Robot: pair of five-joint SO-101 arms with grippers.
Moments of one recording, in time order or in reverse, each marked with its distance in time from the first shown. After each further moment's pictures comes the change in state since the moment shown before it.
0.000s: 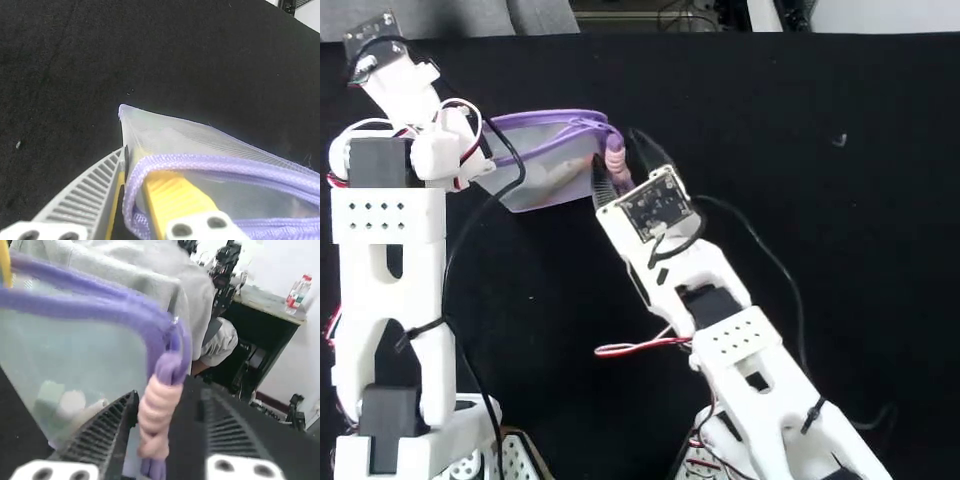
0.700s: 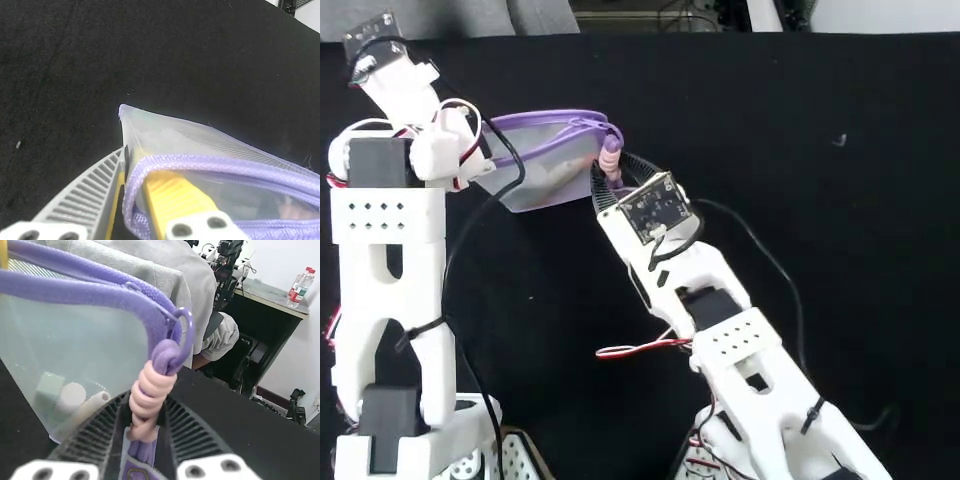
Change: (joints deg) left arm 0.0 0.0 0.0 0.0 0.0; right arm 0.1 0.0 1.1 0.0 0.0
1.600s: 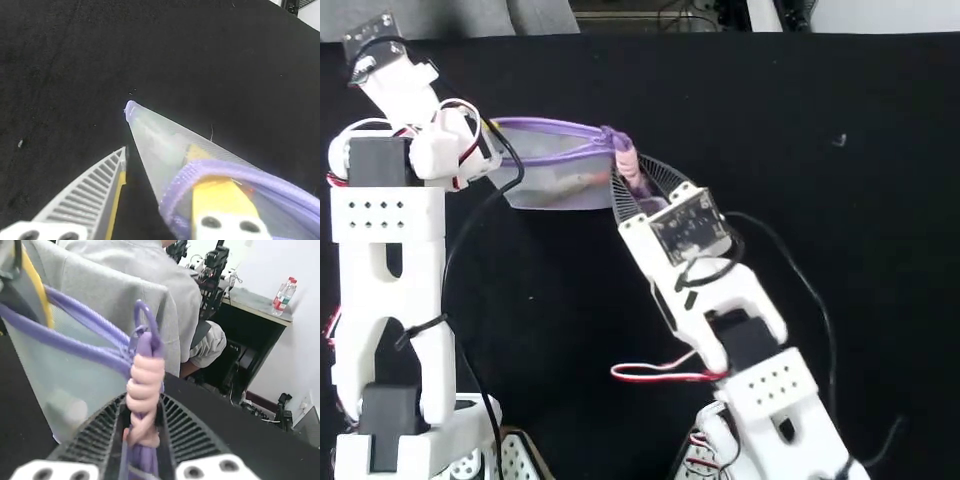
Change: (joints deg) left arm -0.1 0.1 0.0 0.0 0.1; right arm 1.7 -22.6 -3.1 23.4 -0.1
